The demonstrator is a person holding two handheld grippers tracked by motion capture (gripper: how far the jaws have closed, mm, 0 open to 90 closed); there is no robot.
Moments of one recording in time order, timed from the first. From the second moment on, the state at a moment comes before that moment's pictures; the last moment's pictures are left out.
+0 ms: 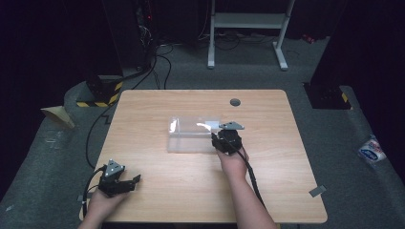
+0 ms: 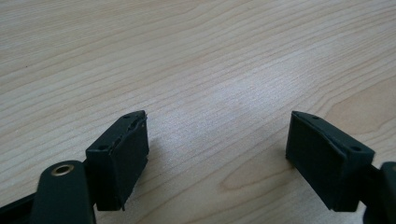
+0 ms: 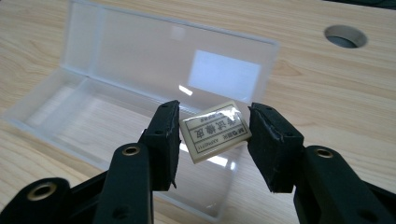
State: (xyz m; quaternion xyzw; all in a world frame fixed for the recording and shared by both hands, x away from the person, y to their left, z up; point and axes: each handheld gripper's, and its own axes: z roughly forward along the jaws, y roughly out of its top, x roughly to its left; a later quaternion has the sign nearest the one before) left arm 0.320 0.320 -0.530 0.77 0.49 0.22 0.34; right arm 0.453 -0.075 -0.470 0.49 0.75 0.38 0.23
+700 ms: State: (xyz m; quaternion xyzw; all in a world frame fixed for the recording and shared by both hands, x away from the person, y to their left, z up) left arm 0.320 0.320 -0.530 0.77 0.49 0.22 0.34; right arm 0.453 -0.005 -0.464 0.44 0.78 0.41 0.20
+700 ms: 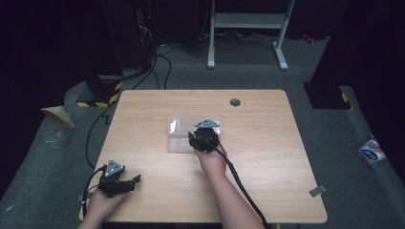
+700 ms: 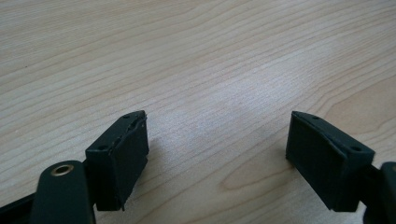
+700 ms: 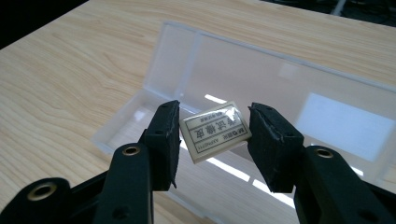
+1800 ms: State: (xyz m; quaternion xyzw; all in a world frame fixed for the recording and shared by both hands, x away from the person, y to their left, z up) left arm 0.321 0.320 -0.530 0.77 0.49 0.22 0.34; right arm 0.466 0.077 -0.488 0.39 0.82 0.39 0.17
